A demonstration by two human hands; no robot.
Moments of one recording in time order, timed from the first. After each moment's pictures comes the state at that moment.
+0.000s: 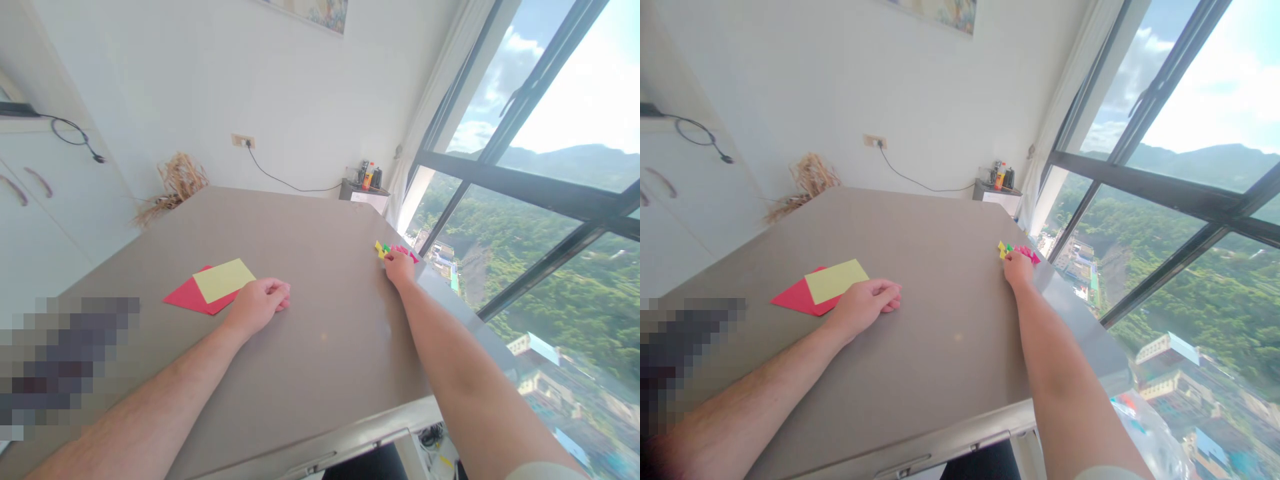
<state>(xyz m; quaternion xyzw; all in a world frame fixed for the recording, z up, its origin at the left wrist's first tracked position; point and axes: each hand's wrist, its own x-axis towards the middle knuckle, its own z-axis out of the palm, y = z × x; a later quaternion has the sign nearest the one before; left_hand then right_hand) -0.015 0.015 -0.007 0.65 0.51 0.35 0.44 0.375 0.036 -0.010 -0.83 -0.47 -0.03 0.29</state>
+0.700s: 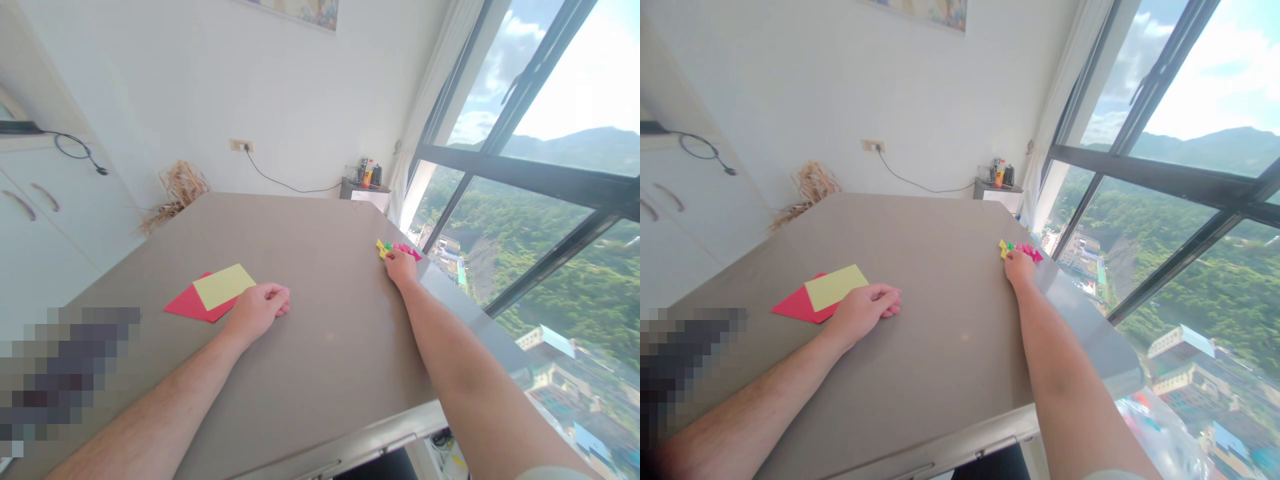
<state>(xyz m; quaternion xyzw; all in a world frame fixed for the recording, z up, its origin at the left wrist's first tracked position) -0.014 0.011 0.000 0.65 0.52 0.35 0.43 0.379 0.044 -0.020 -0.84 -0.47 -0.03 0.28</state>
